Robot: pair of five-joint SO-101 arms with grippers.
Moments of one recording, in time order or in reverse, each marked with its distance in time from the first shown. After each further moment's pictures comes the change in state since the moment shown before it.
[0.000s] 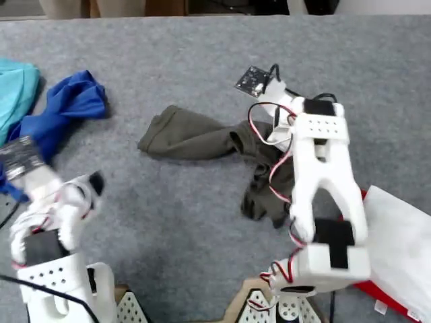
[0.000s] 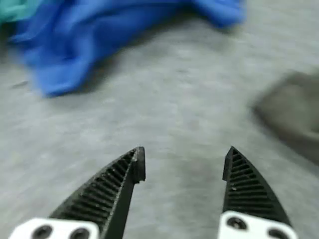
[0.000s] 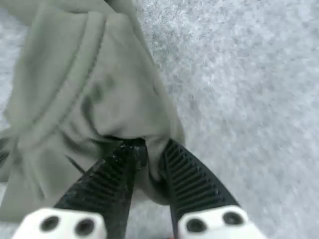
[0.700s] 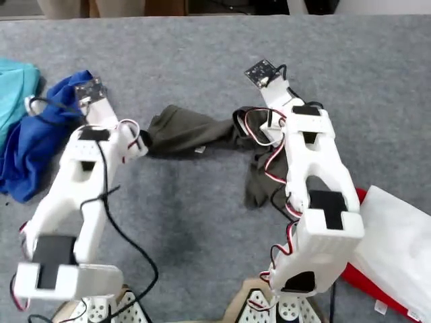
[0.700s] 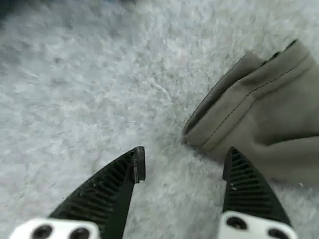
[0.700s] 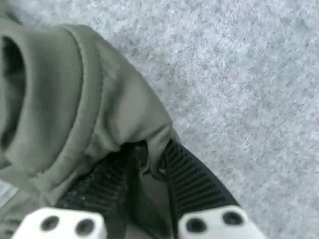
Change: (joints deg) left arm 16.2 70.1 -30.3 -21.8 11.9; right arm 0.0 13.7 -0.6 -19.6 -16.0
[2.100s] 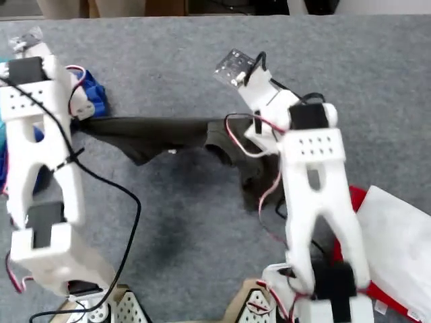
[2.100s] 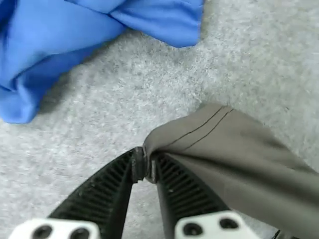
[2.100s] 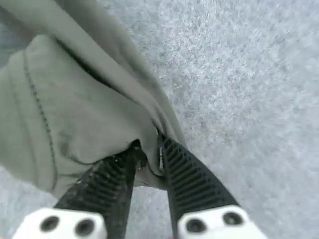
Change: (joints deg) left arm -13.3 11.0 -58.6 54.0 -5.9; right arm -9.8 -35.8 -2.0 34.8 4.1
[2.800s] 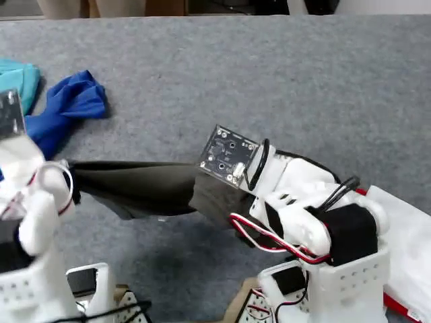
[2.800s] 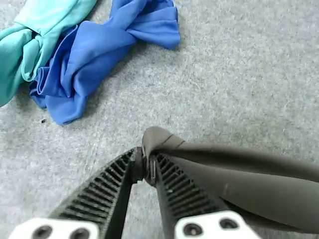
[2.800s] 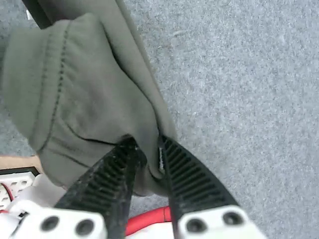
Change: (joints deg) left arm -1.2 -61.9 40.1 -1.5 -14.7; right arm -11.0 -32.7 0.8 26.0 4.3
